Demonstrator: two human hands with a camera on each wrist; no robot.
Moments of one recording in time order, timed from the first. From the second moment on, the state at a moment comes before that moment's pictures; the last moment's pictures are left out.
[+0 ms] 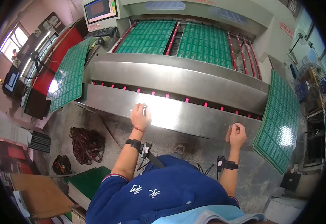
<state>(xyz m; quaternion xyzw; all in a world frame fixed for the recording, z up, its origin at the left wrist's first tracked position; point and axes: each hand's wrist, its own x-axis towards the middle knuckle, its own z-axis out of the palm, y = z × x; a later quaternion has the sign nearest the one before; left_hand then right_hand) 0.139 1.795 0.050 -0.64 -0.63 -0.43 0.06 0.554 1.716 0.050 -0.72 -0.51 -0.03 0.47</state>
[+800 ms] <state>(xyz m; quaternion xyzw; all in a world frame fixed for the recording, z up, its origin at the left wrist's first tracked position) 0.140 1.796 0.046 -0.64 -0.63 -0.43 0.07 0.554 1.714 0.049 -0.73 -0.54 -0.04 0.42</state>
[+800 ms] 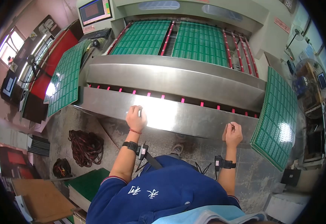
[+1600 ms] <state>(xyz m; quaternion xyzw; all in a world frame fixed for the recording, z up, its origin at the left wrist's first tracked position) 0.140 1.792 0.053 -0.63 -0.63 -0.46 0.06 0.549 1.713 0.053 -0.73 -0.57 -0.03 0.37</state>
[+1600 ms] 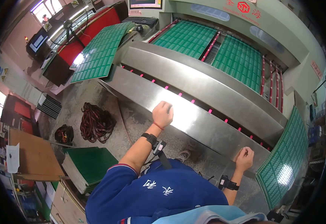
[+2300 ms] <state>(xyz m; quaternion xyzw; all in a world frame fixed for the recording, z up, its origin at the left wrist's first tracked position) 0.142 1.791 0.056 -0.62 -0.65 -0.43 0.05 0.548 1.714 0.054 -0.71 -0.58 -0.03 0.41</state>
